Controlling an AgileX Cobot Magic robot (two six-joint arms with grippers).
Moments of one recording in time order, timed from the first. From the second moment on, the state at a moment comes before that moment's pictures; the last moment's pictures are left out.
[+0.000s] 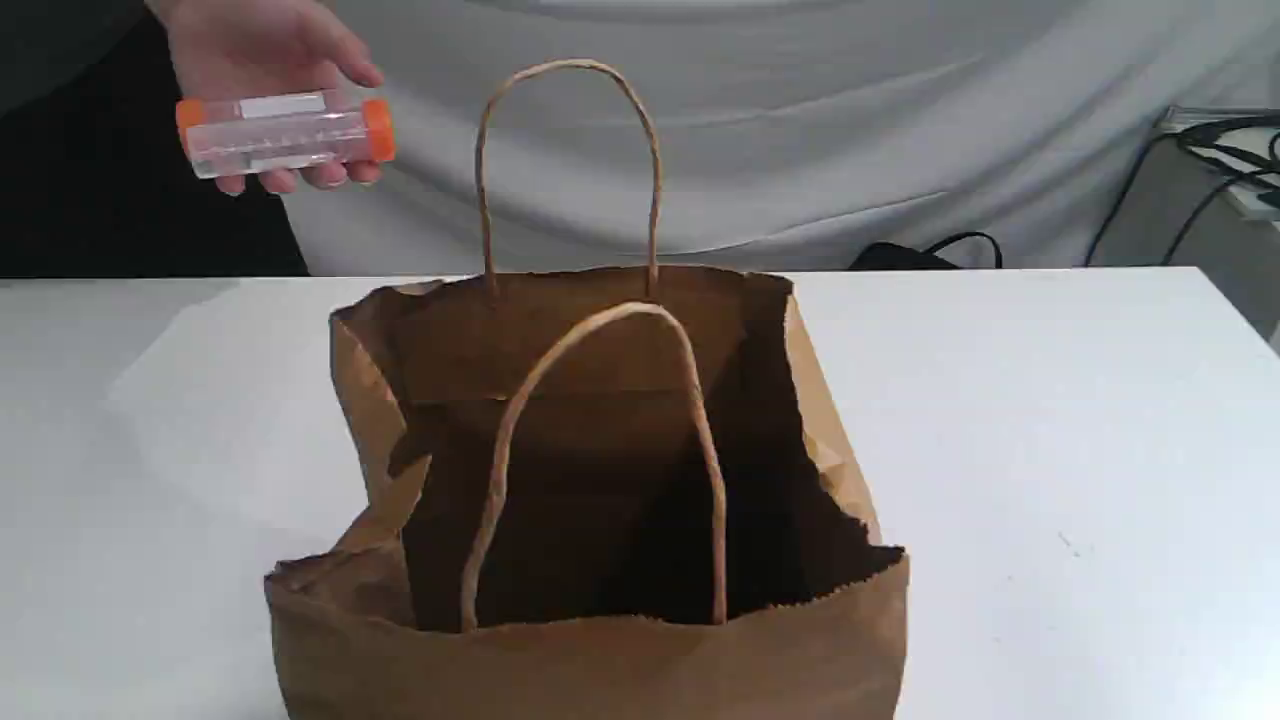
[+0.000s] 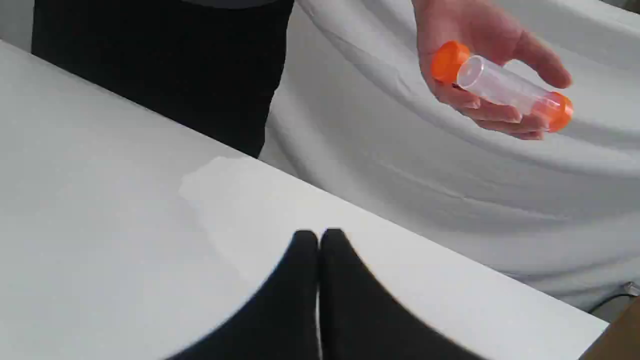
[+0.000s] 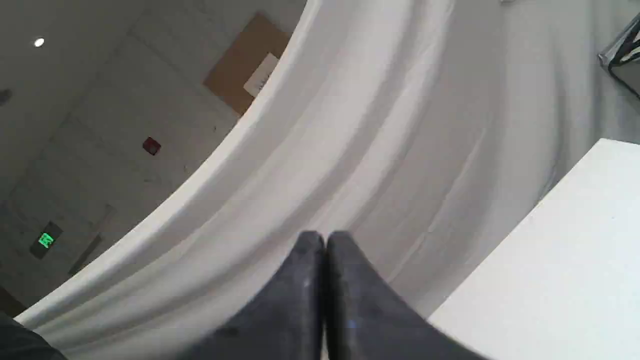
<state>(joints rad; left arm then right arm) 0.12 0.00 0.00 -0.33 0.16 -0.12 -0.03 0.00 0.00 0.80 -0.14 0.07</state>
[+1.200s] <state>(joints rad) 0.12 0.00 0.00 -0.33 0.16 -0.12 0.08 0.87 -1.13 0.57 0.77 -0.76</state>
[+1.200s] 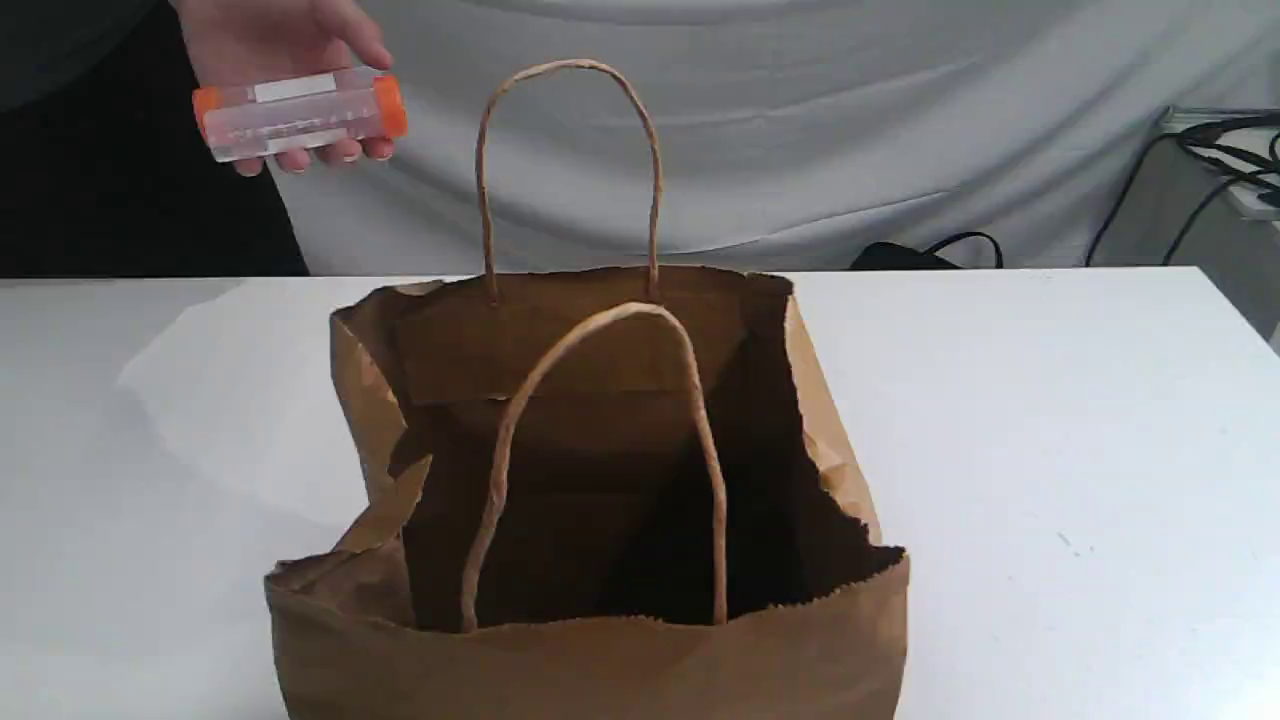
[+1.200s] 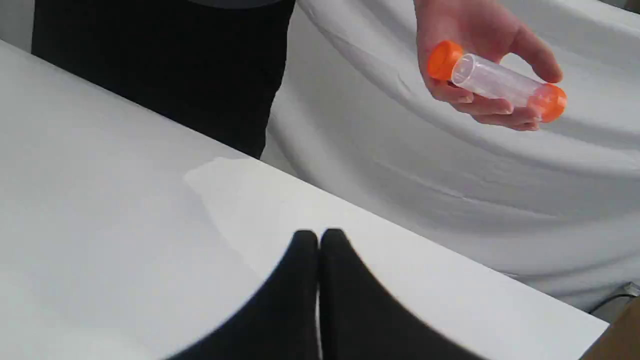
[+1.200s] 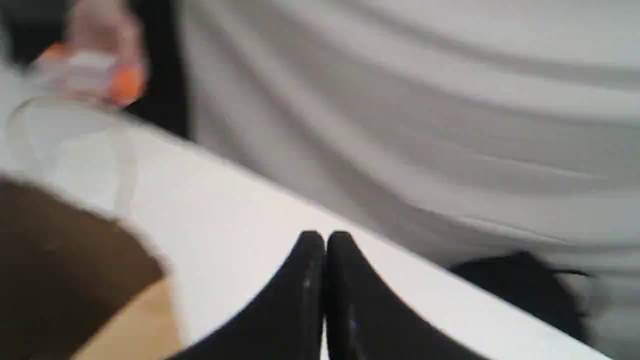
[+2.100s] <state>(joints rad) 0.12 0.00 0.00 -0.33 0.16 -0.12 0.36 1.34 -1.30 0.91 1.21 -1.06</state>
